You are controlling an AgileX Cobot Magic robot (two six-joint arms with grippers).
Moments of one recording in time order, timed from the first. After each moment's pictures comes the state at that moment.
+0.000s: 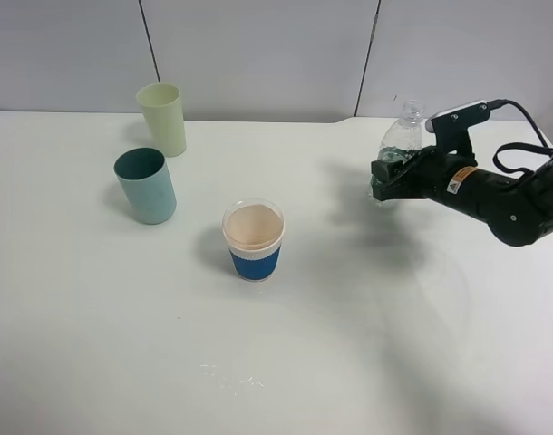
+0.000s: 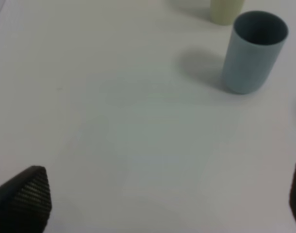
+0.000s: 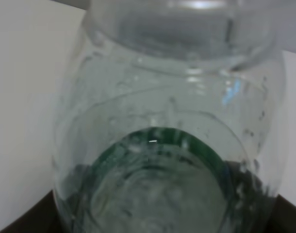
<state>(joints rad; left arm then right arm) -0.02 0.00 -0.50 0.03 1.06 -0.03 0.11 2.01 -0.66 -0.30 -0.92 -0.02</state>
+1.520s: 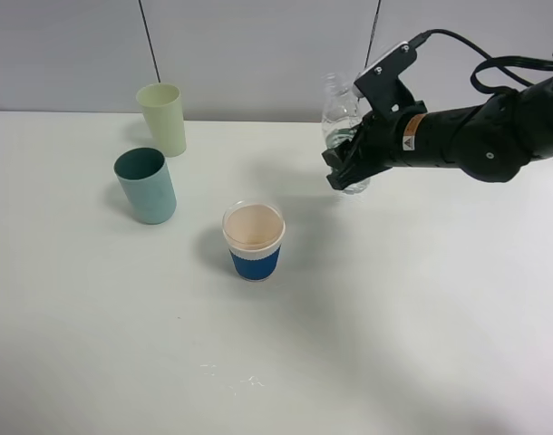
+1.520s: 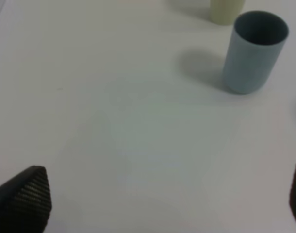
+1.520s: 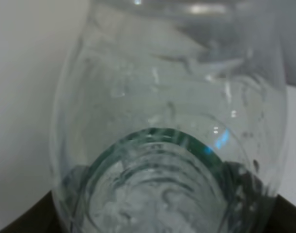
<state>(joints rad) -0.02 0.00 -0.50 0.03 1.06 -0.03 0.40 1.77 -0.84 -0.42 -0.30 -0.05</state>
